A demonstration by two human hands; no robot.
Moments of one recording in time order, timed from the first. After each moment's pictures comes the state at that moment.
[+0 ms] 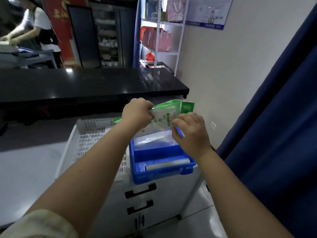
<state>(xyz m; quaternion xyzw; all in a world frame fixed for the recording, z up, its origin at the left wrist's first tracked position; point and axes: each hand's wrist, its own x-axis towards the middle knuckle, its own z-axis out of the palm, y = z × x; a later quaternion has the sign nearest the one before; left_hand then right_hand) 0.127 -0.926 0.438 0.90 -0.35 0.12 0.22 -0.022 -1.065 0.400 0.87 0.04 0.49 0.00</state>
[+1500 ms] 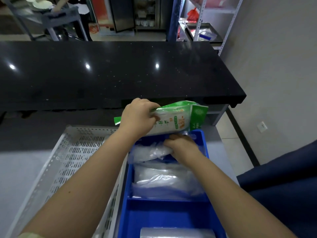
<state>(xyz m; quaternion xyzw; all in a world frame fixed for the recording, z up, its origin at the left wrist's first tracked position) 0.334 -1.022 0.366 0.93 -0.28 0.09 0.21 0.255 -1.190 0.263 0.99 0.12 0.01 -0.09</state>
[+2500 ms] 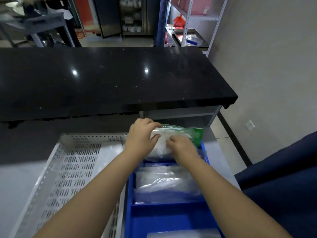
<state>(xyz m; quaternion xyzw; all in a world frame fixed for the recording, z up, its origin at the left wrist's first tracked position) 0.323 -1.012 0.301 0.90 -0.32 0.08 0.29 0.253 -1.180 0.257 0.99 0.04 0.04 -0.08</state>
